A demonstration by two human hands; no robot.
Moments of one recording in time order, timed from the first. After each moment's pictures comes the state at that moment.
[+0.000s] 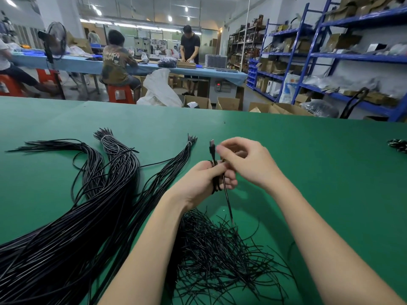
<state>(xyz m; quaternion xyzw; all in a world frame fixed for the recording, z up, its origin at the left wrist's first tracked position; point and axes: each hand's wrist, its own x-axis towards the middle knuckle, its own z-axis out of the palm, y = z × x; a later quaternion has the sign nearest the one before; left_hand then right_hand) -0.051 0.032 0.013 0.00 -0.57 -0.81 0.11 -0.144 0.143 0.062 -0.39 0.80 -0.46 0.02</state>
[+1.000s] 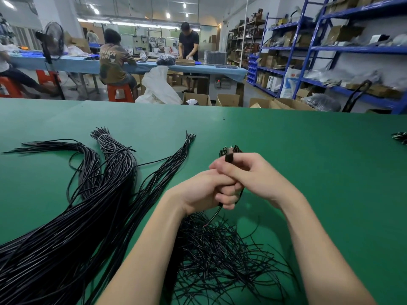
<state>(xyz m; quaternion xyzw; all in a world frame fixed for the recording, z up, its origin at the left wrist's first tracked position) -0.045 0.046 0.019 -0.07 -0.61 -0.79 -0.05 -0.138 0.169 0.047 -0.47 0.69 -0.51 0.21</state>
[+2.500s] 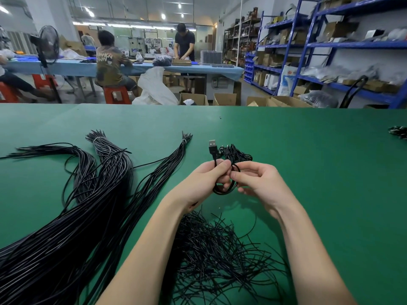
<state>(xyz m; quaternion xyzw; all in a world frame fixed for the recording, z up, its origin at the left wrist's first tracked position) -0.059 0.047 0.011 0.04 -0.69 -0.72 0.12 -0.148 0.183 0.014 -0.25 0.66 -0.67 0.24</state>
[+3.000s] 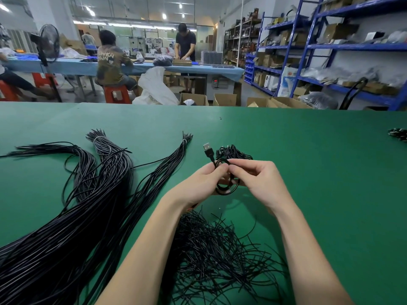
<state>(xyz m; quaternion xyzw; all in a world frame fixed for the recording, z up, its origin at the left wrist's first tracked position) -0.060 0.043 0.007 0.11 -0.72 -0.68 0.11 -0.145 0.177 0.018 -0.32 0.70 -0.63 0.12</state>
